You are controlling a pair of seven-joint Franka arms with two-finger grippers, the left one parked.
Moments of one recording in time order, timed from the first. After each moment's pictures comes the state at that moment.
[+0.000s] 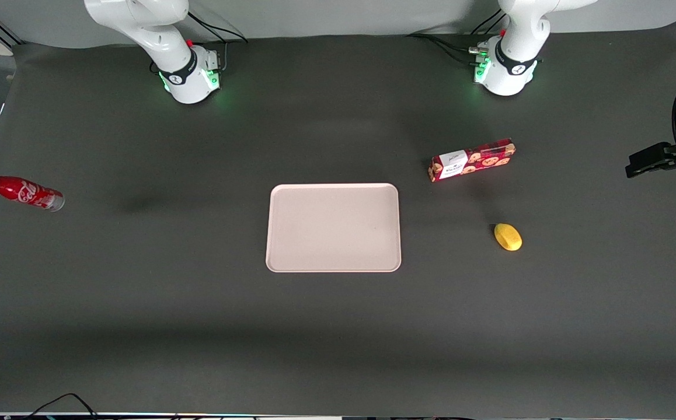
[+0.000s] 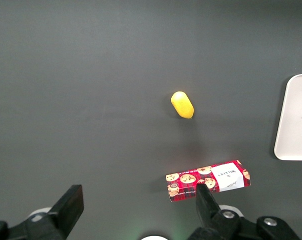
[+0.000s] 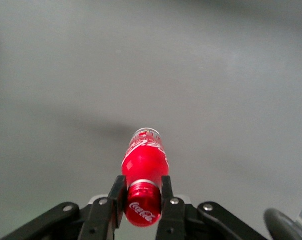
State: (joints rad) arm 0.03 0.04 -0.37 -1.66 0.00 1.61 -0.59
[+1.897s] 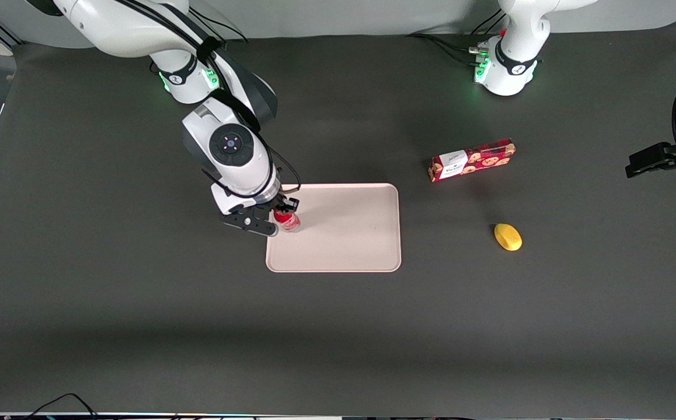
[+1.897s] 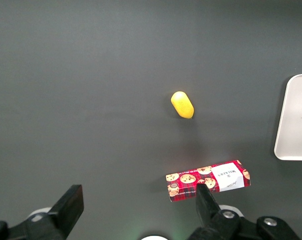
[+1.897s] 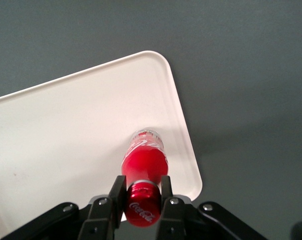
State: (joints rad) arm 0.10 0.46 0.56 -1.74 -0.24 2.06 1.06
